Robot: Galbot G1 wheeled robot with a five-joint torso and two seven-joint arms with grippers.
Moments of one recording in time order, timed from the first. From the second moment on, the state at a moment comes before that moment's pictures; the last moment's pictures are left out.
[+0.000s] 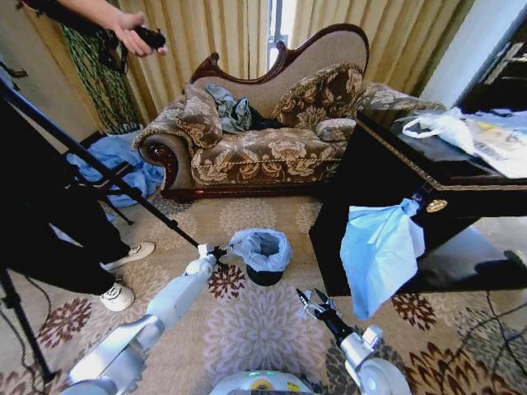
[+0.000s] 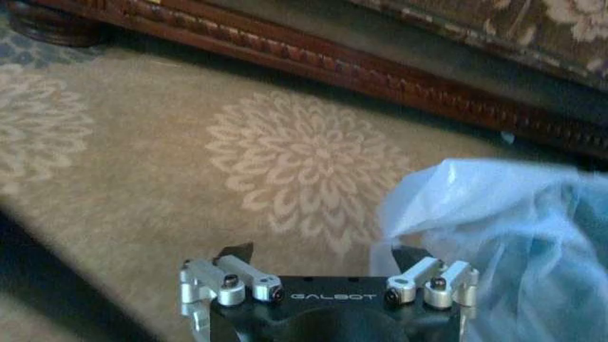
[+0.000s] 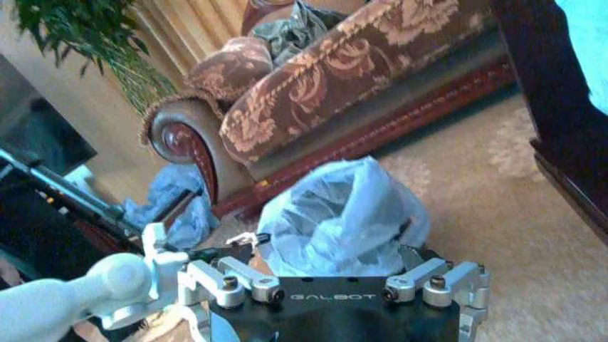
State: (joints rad) left arm 0.52 -1.20 0.12 -0.85 -0.97 0.11 -0.01; right arm -1.61 1.09 0.40 1.89 0.85 0.03 -0.28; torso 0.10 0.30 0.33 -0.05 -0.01
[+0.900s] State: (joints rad) left arm 0.47 -1.21 0.17 -0.89 -1.05 0.12 -0.04; right arm -0.85 1.39 0.02 1.27 0.60 -0.04 -0.08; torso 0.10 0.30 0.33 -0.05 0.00
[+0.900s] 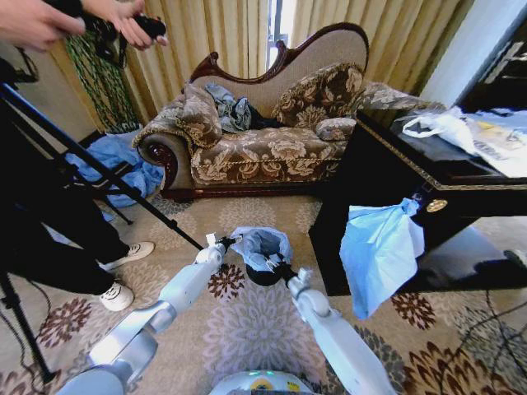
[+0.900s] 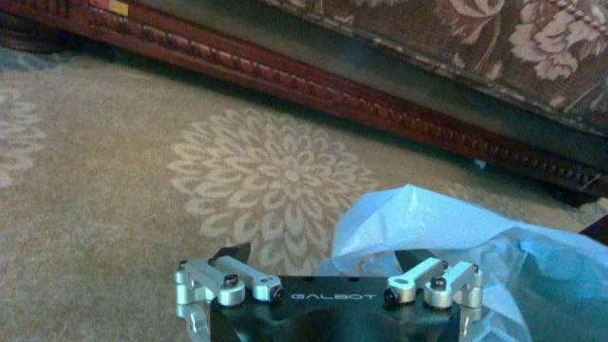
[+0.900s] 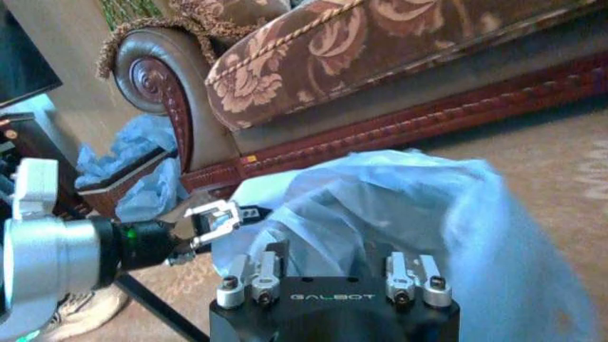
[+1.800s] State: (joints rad) left arm 0.50 -1.14 0.15 -1.03 -1.12 0.14 -0.04; right arm -0.51 1.53 -0.01 0.85 0.60 0.08 -0.11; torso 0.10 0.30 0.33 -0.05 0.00
